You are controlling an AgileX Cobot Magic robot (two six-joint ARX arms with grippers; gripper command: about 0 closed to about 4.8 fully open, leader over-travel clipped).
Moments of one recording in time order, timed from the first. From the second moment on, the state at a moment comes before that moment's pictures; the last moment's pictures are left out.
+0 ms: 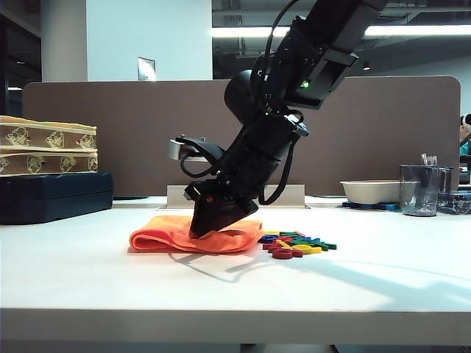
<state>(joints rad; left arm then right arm) 0.00 0.00 0.05 0.00 0.11 0.01 0.62 2.12 1.47 -0.21 -0.27 -0.32</state>
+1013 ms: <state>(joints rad) 0.00 0.00 0.05 0.00 0.11 0.01 0.56 2.07 1.47 -0.42 -0.27 -0.42</state>
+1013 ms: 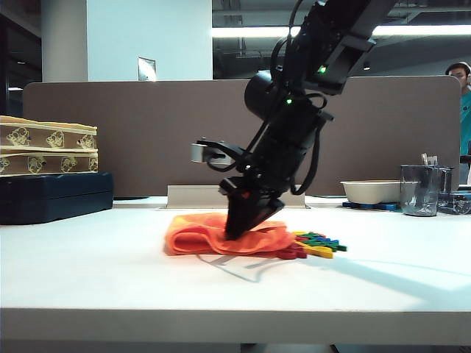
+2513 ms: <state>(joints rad) 0.00 0.00 0.05 0.00 0.11 0.01 0.36 1.85 1.19 -0.37 -0.18 -0.44</state>
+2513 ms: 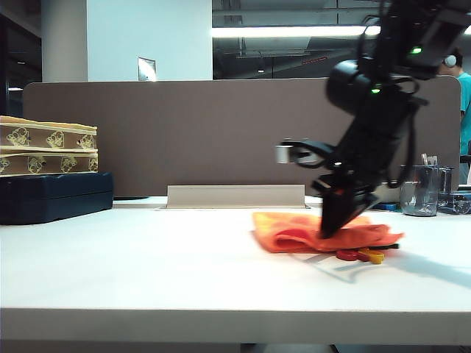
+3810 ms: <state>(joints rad) 0.00 0.00 0.05 0.00 0.11 0.01 -0.20 1.84 1.19 -0.32 -0.24 -0.35</state>
